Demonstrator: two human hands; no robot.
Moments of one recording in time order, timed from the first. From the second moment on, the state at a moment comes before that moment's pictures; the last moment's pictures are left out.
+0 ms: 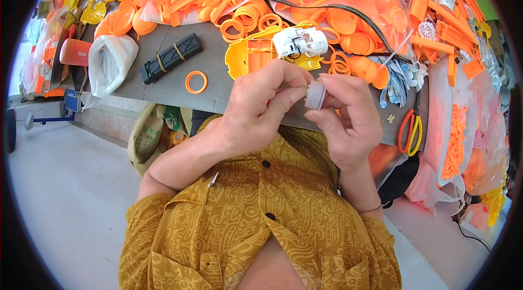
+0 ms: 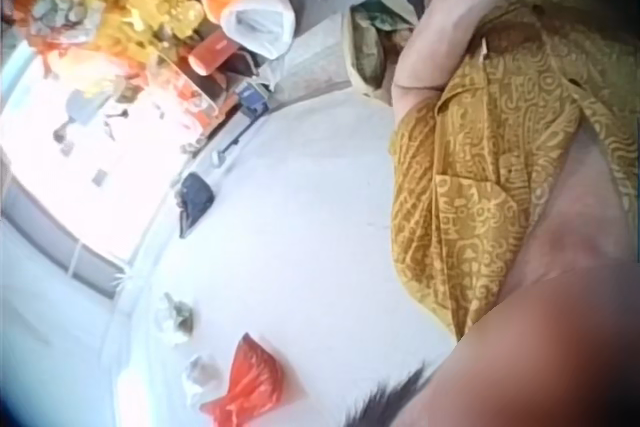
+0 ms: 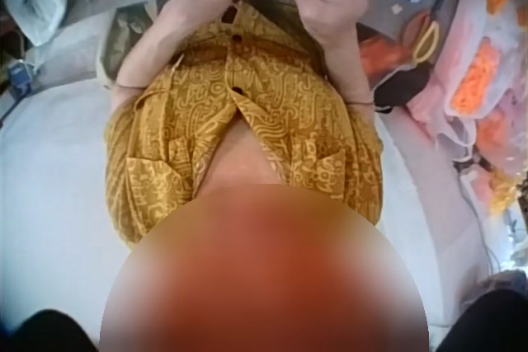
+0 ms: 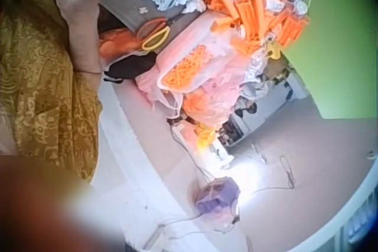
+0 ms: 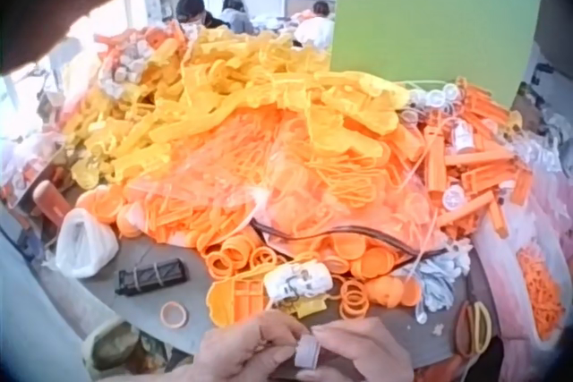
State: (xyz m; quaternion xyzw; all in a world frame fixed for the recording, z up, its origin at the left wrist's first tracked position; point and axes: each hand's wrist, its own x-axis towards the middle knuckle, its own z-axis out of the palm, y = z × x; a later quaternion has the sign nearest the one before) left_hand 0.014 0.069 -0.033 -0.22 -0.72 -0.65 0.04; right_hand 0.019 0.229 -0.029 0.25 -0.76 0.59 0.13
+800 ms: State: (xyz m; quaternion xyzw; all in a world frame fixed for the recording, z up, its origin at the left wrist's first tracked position) left_hand 0.005 0.055 -0.036 -0.35 -0.74 -0.55 0.12; right_hand 0.021 0.219 -0.024 0.26 -0.78 0.55 0.14
